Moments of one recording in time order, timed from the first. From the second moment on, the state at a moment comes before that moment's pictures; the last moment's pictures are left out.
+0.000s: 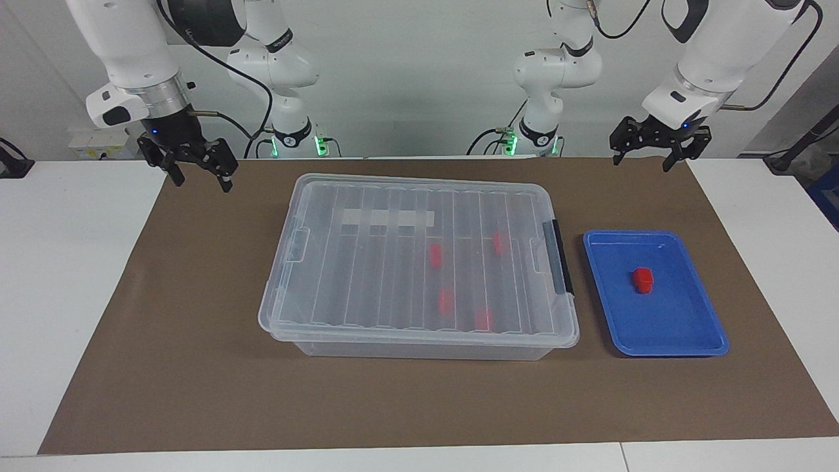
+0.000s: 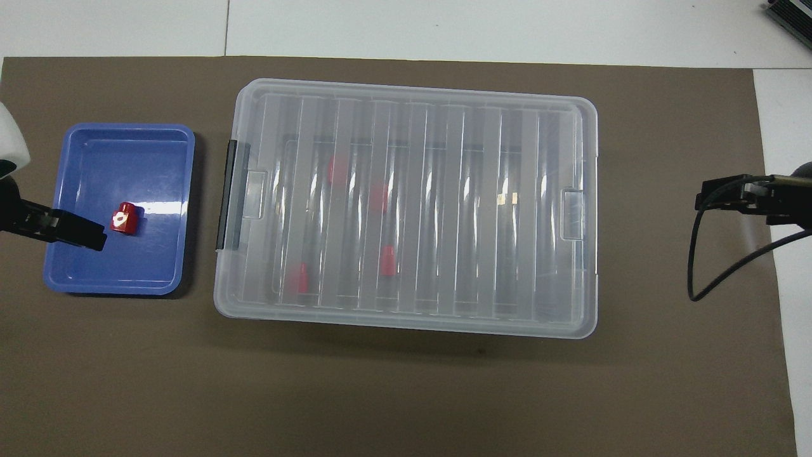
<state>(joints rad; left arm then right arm) -0.02 -0.04 -0.07 -1.59 0.02 1.46 0.19 -0.03 -0.10 0.00 -1.72 -0.01 1.72 0.20</state>
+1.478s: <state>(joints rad) -0.01 -0.01 -0.07 -1.62 0.02 1.52 0.19 -0.04 -0.02 0.02 -1.59 -0.02 1.53 0.19</state>
